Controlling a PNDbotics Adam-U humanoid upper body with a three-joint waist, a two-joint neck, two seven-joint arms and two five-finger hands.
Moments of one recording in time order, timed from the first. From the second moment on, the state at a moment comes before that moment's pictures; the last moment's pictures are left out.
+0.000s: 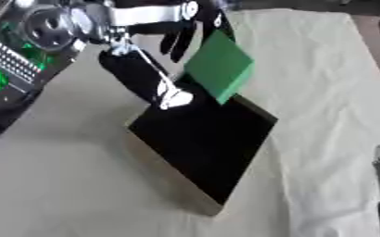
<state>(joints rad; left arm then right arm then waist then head) -1.19 0.44 -0.66 -1.86 -0.40 0.34 -0.74 -0.27 -0.31 -0.11 -1.98 0.08 -0.27 -0.33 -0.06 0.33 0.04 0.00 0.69</state>
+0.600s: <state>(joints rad) -1.11 0.43 -0.69 -1.86 -0.47 0.34 -0.76 -0.27 -0.31 -0.11 -1.98 0.08 -0.27 -0.33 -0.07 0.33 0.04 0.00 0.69</state>
